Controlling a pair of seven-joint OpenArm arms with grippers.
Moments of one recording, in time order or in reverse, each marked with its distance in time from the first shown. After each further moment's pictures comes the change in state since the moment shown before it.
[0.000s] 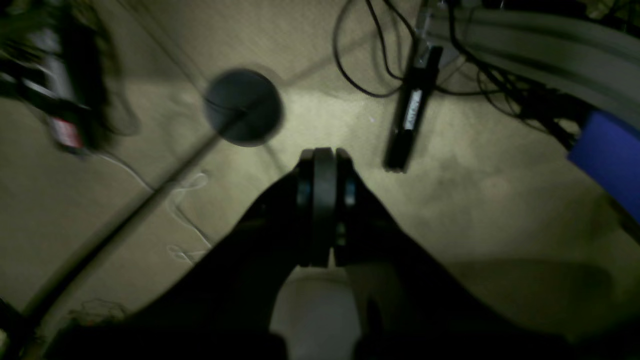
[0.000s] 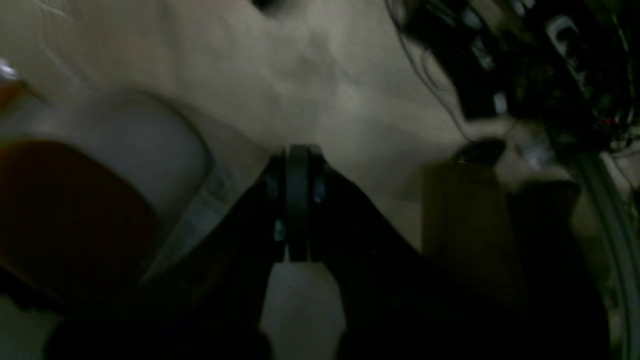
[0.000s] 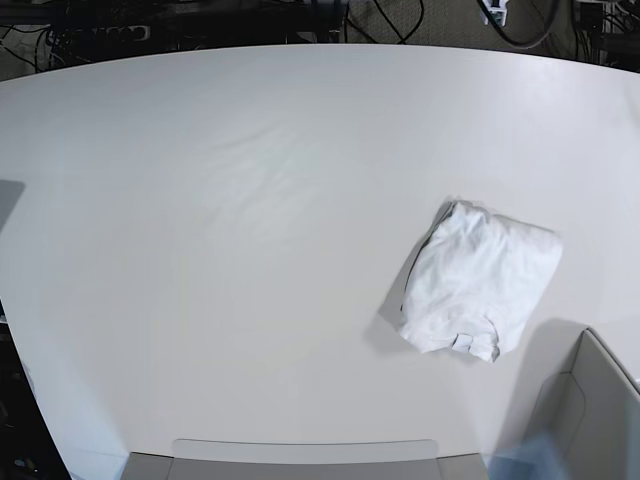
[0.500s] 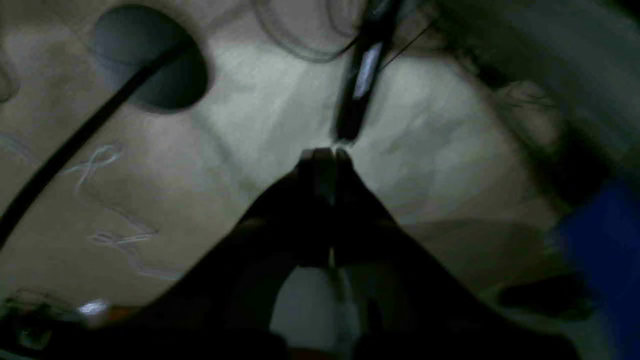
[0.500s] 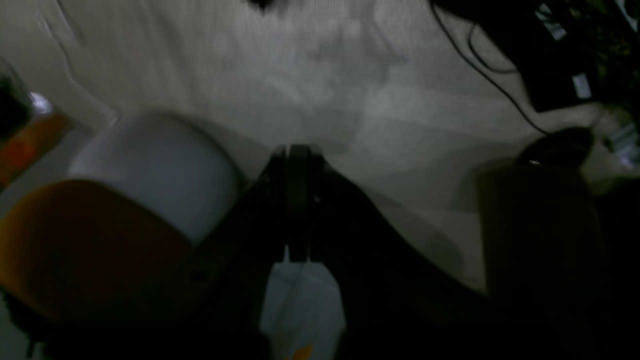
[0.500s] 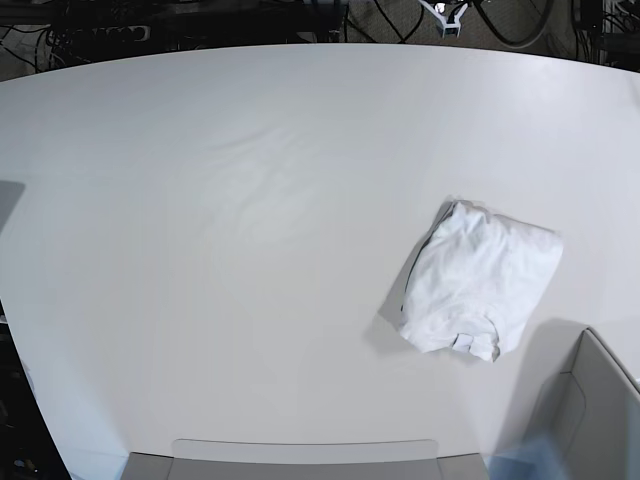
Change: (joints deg) left arm -23.5 0.6 4.3 -39.7 0.1 0.1 -11.3; right arm 25.3 -6.8 -13.7 -52.7 0.6 0.1 28.4
